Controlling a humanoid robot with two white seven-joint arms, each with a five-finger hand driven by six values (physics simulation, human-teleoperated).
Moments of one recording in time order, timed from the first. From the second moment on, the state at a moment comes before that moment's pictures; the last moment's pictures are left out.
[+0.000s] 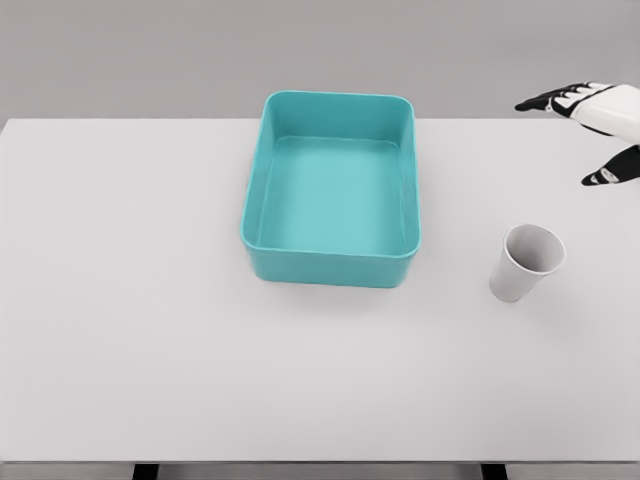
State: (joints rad) left arm 0.03 0.00 -0.08 -0.08 0.25 -0.04 -0.46; right arm -0.63 -1.13 0.55 -1.64 0.11 -0.27 0.44
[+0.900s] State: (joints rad) left arm 0.03 0.00 -0.08 -0.08 0.25 -0.04 -0.46; right arm -0.33 -1.05 0.37 -1.19 -0.42 -0.57 0.61
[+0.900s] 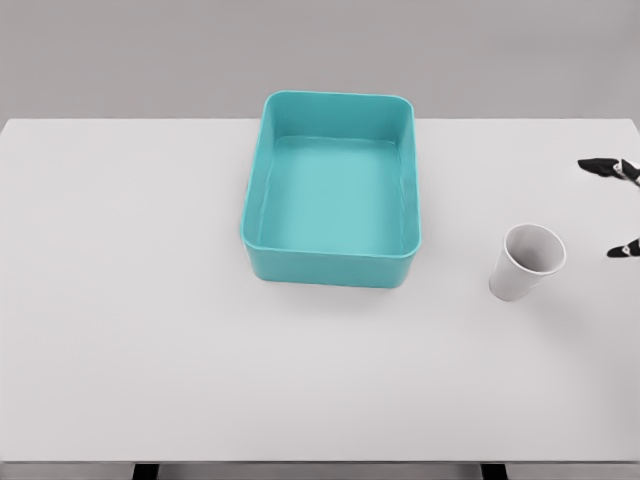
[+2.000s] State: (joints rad) left arm 0.03 0.00 -0.08 -0.08 0.25 -0.04 -0.46; right arm -0.28 -0.94 0.50 -1.15 -0.55 -0.57 0.61
